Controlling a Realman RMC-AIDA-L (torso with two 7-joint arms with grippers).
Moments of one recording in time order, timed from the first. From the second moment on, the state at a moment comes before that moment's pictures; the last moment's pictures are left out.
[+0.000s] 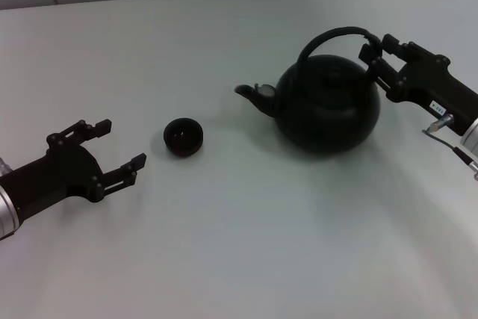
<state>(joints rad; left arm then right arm) -0.20 -2.06 1.36 0.73 1.35 1.07 -0.97 0.46 2.09 0.00 -0.18 -1.90 -1.34 0.73</state>
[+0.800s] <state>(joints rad) -0.20 -2.05 1.36 0.73 1.35 1.08 -0.97 0.46 2.09 0.00 -0.18 -1.83 -1.37 0.72</state>
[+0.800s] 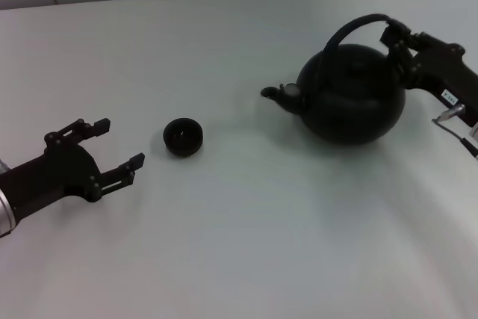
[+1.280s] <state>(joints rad) -0.20 -2.04 1.35 0.77 1.44 1.13 -1.03 0.51 2.08 0.00 -0.18 -1.82 -1.40 0.64</state>
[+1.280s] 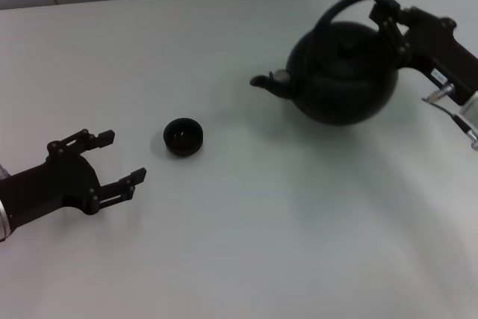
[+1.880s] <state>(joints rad) -0.20 -2.04 1.35 0.81 1.48 1.13 -1.06 0.62 2.08 -0.02 -0.19 -1.82 -1.38 0.52</state>
